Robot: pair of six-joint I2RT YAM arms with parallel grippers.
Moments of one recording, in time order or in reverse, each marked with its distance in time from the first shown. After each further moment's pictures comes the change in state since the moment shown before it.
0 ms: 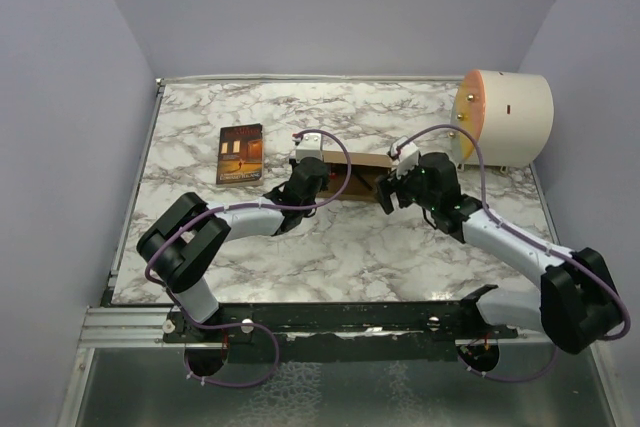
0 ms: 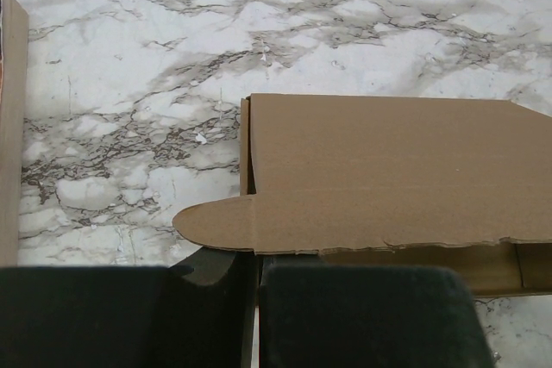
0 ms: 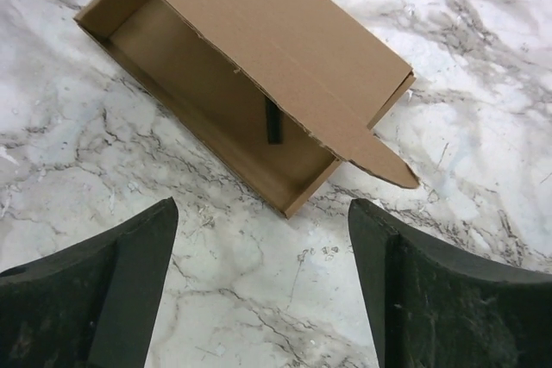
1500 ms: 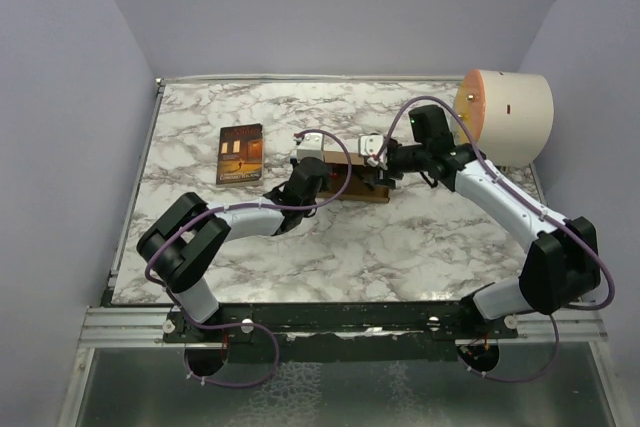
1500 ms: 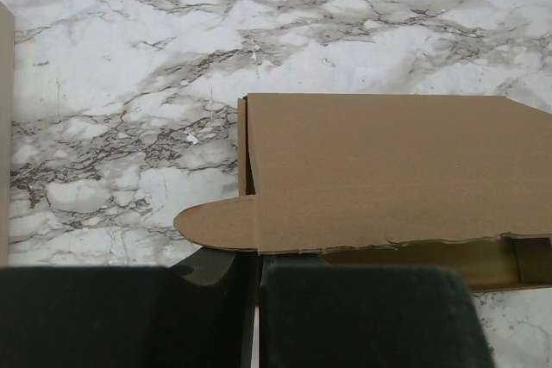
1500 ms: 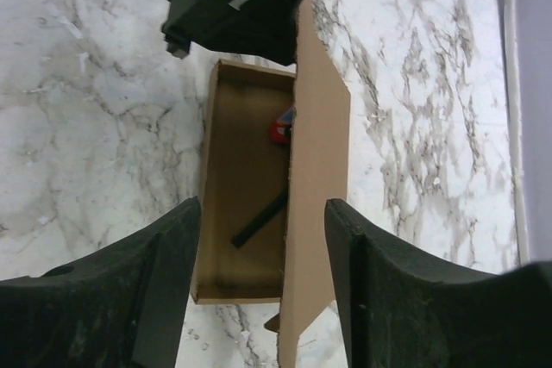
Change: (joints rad) left arm 0.000 0.000 0.000 0.004 0.025 0.005; right arm -0.044 0.182 0.493 -0.514 -0.587 -0.906
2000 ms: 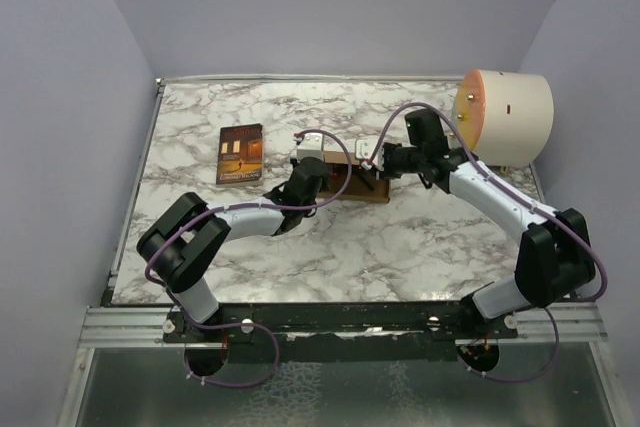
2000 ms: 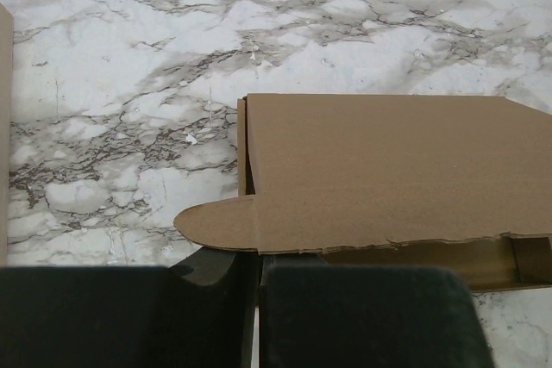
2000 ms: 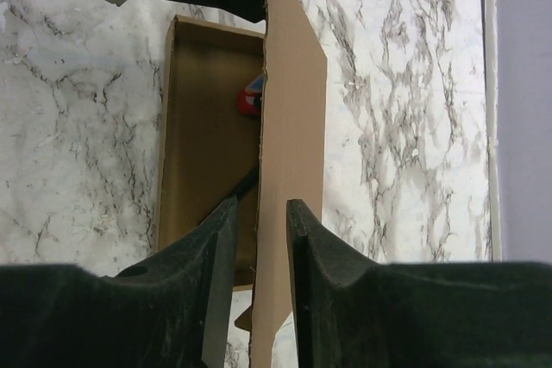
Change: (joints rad) left arm 0.000 0.000 0.000 0.002 0.001 0.000; right arm 0.000 0.047 -0.048 0.121 0.121 -0.041
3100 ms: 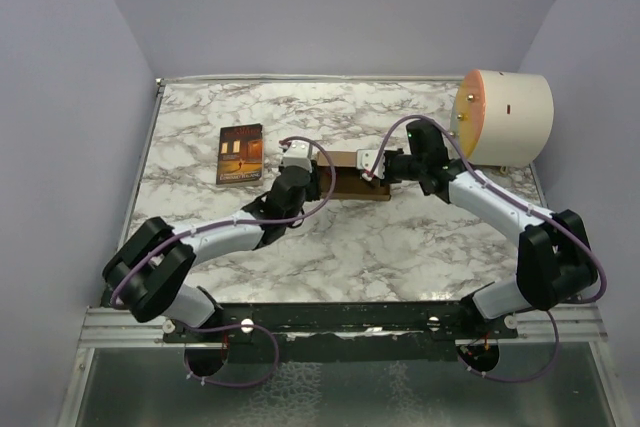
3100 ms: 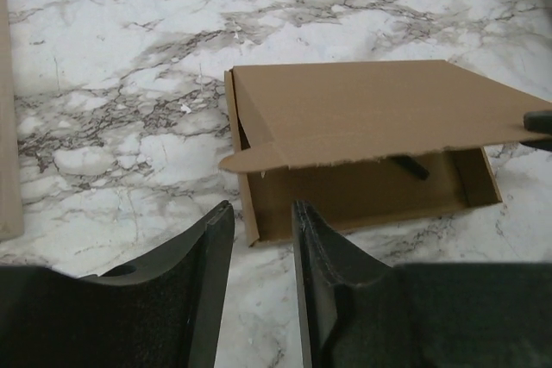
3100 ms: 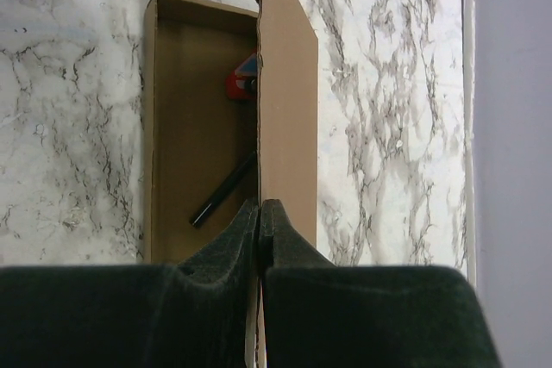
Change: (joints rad) left arm -0.005 -0.178 -0.102 -0.052 0.070 -0.026; right arm 0.000 -0.015 -0.113 0.146 0.045 -0.051
